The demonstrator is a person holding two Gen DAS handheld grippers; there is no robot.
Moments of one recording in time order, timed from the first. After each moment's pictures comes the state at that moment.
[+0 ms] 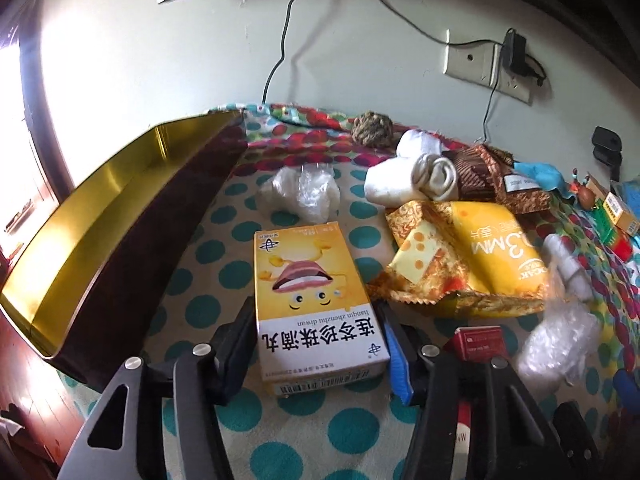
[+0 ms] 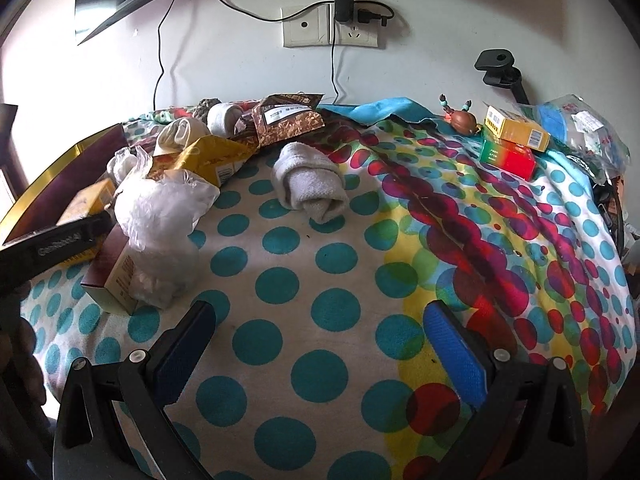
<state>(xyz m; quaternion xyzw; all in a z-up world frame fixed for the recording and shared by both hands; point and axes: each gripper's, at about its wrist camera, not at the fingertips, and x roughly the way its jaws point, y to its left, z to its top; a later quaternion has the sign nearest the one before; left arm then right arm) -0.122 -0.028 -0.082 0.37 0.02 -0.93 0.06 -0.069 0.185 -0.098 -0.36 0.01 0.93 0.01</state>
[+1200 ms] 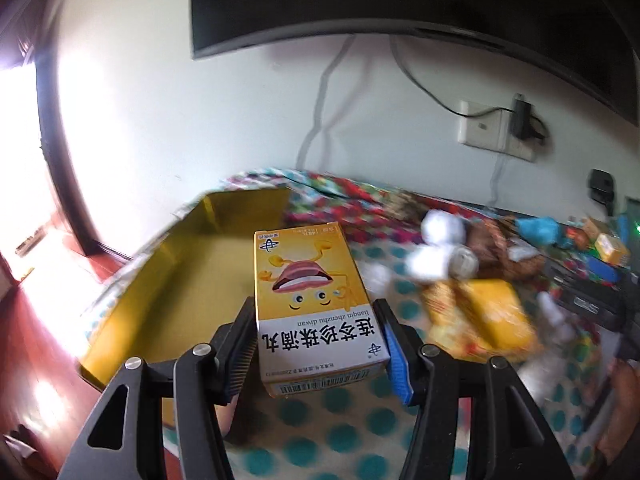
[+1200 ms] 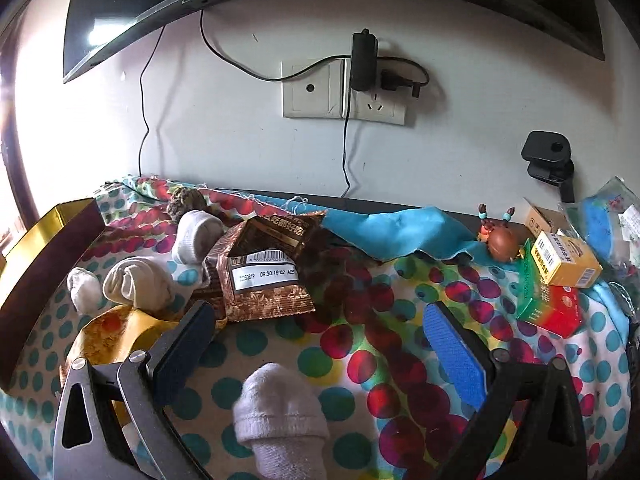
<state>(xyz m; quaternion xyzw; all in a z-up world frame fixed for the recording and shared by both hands) -0.101 -0.085 -0.007 0.30 0.00 -0.95 0.09 -0.200 0.211 -0.058 -0.29 -0.01 0.96 -0.02</state>
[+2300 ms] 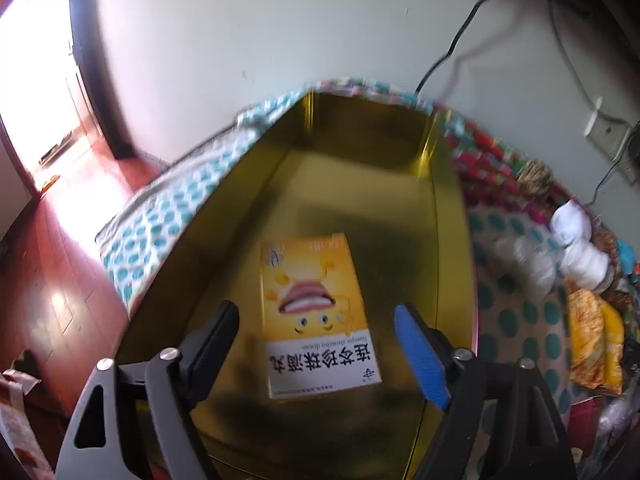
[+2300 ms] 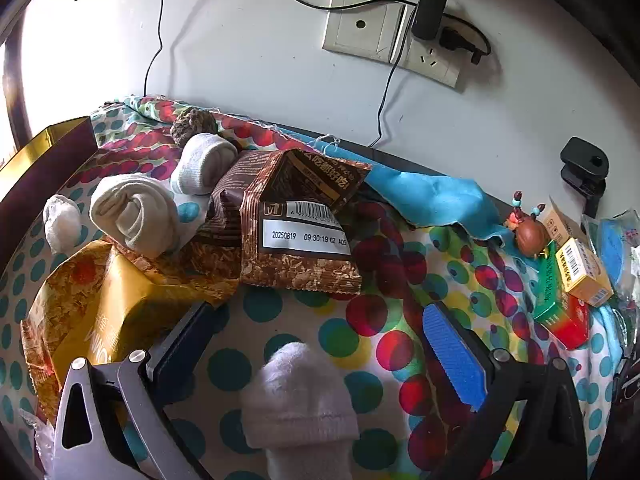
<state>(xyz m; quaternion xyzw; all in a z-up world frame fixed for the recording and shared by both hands) -0.148 -0.213 -0.048 0.42 0.10 -0.89 0.15 -0.230 0.176 -0.077 -0.38 -0.10 0.92 -0.03</state>
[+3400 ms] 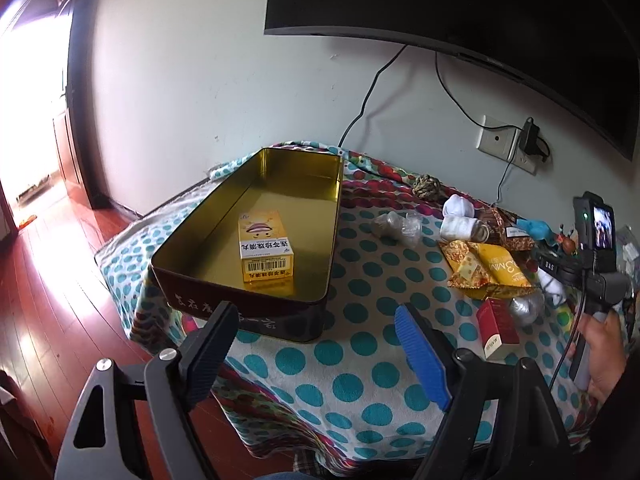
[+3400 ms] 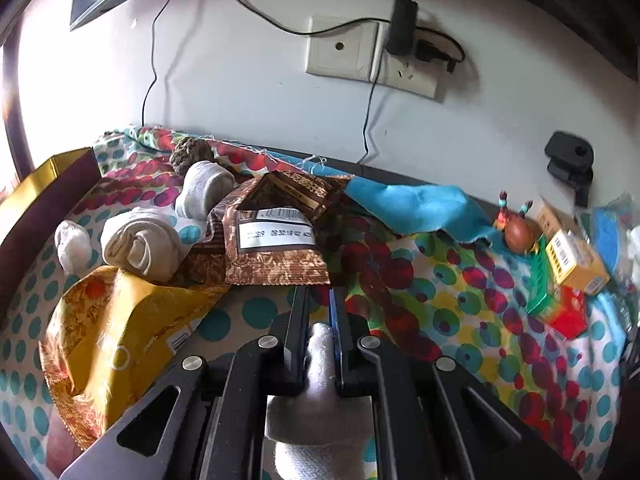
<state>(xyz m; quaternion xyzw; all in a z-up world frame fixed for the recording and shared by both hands) 0.000 -0.133 -0.017 0.31 0.08 -0.94 0.09 -0.217 0.183 -0.066 -0.35 -0.07 0.93 -0.02</state>
